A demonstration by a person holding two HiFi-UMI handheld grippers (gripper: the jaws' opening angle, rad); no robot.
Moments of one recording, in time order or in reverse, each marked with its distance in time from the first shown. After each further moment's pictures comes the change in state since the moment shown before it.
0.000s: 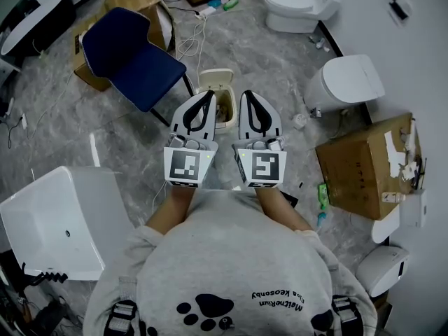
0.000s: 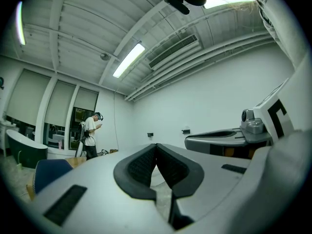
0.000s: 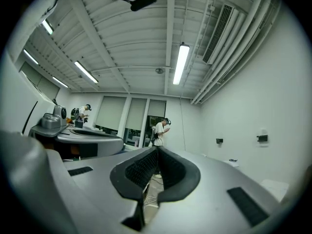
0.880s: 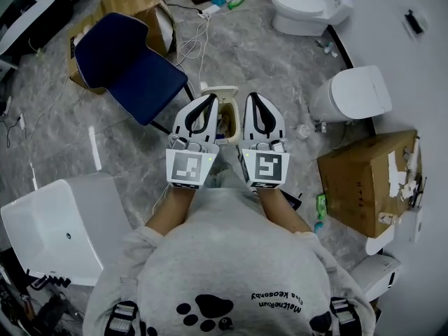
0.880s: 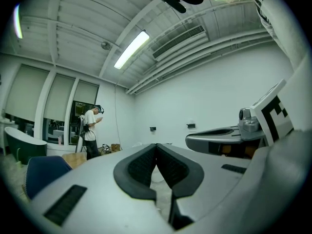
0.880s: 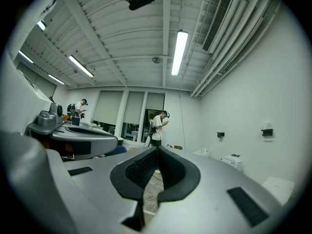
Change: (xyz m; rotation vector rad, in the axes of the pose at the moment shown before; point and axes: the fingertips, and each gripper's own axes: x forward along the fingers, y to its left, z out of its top) left arm 0.124 0.075 -0.038 -0.021 0.041 0.009; right arm 0.139 -0.053 -0.044 0.015 0.075 -0.009
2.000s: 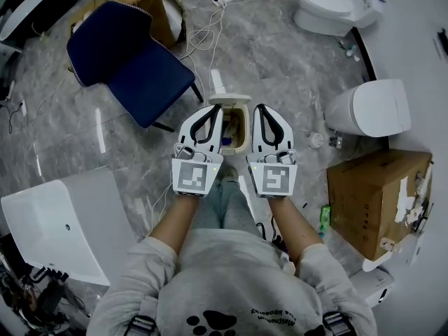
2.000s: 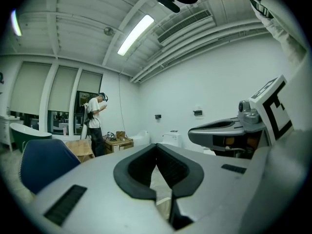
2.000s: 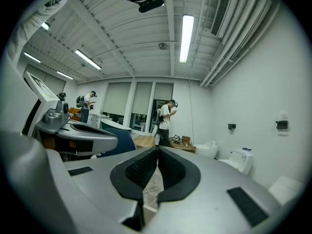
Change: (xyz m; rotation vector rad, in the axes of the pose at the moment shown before) left arm 0.080 0.048 -0.128 0.008 0.141 0.057; right arm 0.100 -0.017 -0.108 -0.010 0.027 0.110
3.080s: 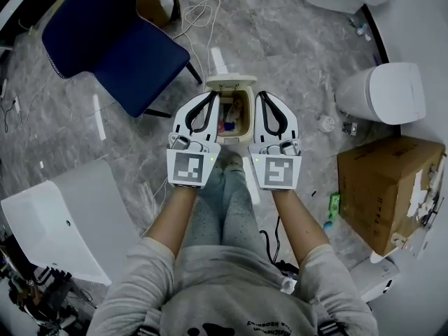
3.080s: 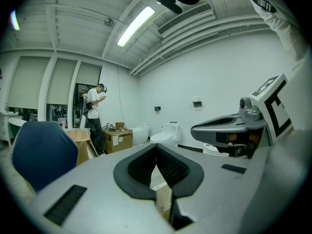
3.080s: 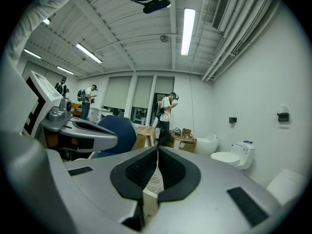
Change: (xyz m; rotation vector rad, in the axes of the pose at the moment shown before) left arm 0.037 0.006 -0.118 -0.029 -0.004 -0.007; right arm 0.026 0.002 -0.119 -0.010 0.044 0.002
